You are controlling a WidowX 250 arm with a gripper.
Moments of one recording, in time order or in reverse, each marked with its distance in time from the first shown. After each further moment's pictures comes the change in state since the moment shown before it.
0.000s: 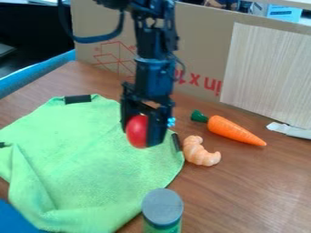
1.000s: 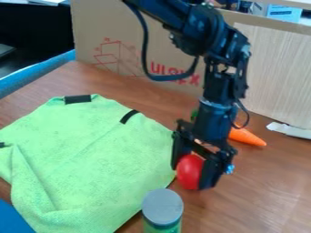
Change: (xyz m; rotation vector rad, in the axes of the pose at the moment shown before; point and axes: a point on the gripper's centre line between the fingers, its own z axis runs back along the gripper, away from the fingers) arm 0.040 -0.072 -0.046 0.026 0.126 -0.057
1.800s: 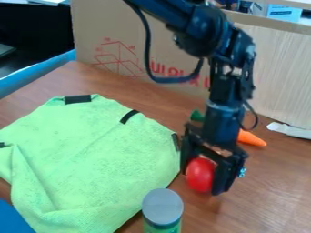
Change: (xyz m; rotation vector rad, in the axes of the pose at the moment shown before) arm 0.005 -0.007 0.001 -0.030 -0.051 0.029
